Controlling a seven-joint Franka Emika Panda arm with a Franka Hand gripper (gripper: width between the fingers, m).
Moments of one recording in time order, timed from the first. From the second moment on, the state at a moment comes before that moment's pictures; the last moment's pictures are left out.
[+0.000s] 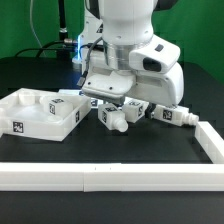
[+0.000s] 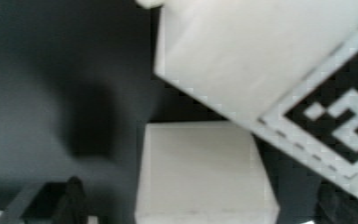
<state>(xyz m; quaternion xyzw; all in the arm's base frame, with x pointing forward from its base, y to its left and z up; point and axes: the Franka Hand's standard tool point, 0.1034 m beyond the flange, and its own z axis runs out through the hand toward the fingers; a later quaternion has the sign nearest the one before) 0.435 0.033 0.009 -0.28 -0.95 -0.03 0.13</state>
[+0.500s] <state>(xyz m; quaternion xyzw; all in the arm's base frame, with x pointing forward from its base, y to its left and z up) 0.442 -0.004 0.059 -0.30 -0.95 0.00 0.10</state>
